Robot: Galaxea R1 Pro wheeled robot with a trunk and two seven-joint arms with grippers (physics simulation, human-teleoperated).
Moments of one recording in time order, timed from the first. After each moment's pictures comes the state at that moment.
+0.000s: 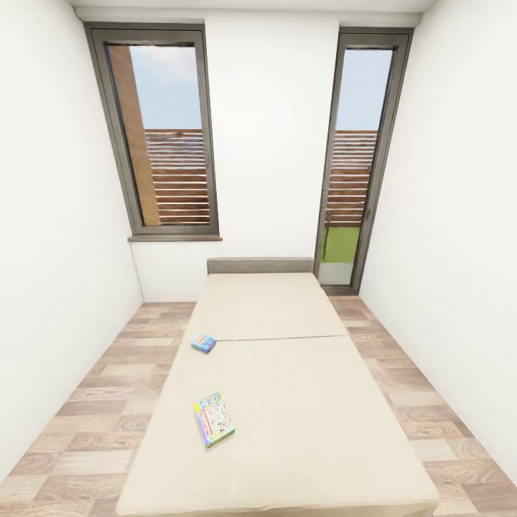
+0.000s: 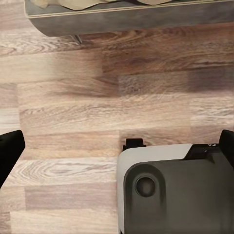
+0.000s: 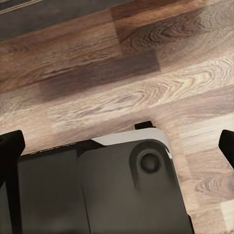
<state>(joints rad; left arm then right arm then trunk) -0.09 0.07 -0.01 -0.27 -0.01 -0.10 -0.01 -0.02 0.05 -0.06 -0.19 -0.17 -0.28 -0.02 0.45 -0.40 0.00</state>
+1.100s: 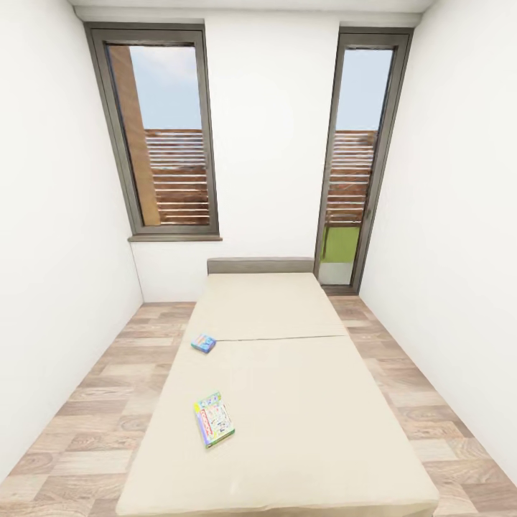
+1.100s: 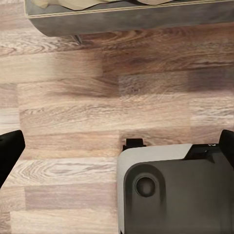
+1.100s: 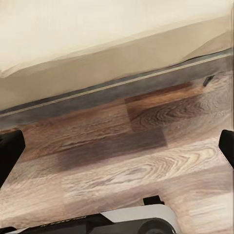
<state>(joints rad) -0.09 0.07 -0.01 -0.27 -0.01 -0.10 -0.01 0.24 0.04 -0.07 -0.79 -0.16 -0.26 0.03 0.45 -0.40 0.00</state>
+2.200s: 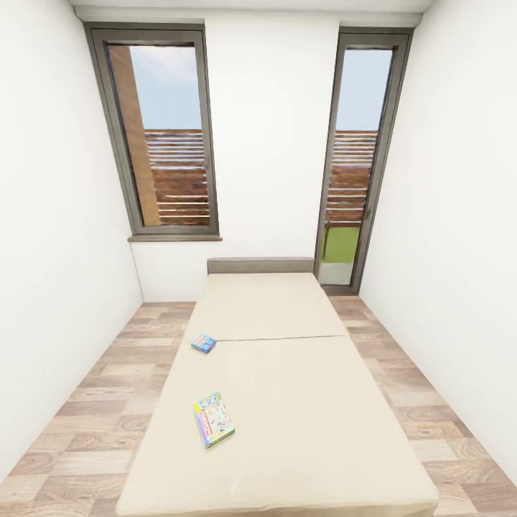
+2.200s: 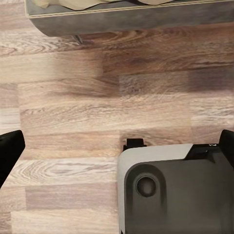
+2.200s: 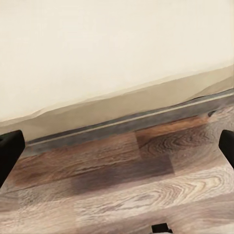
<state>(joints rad) -0.09 0.07 -0.01 -0.27 -0.01 -0.10 -0.01 0.40 0.04 -0.07 -1.27 -0.17 -0.03 0.03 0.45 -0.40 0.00</state>
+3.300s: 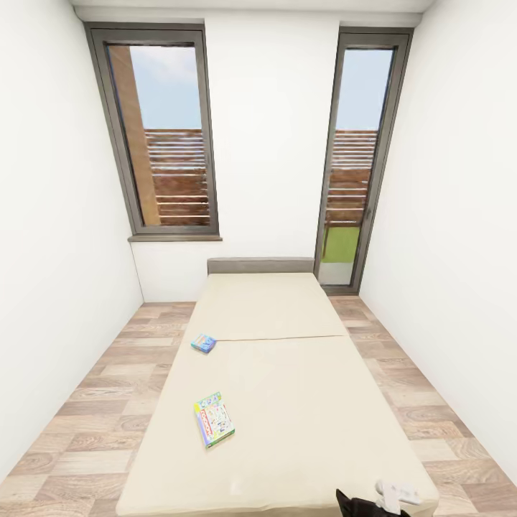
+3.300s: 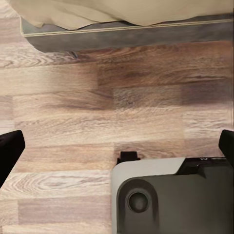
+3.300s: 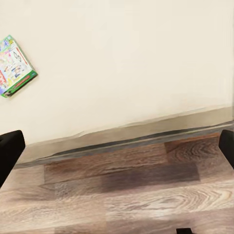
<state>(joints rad) -0.11 0.05 -0.01 -0.28 -0.01 -0.11 -0.01 0.21 0.06 -0.08 -1.59 -0.18 0.59 0.03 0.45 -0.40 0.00</state>
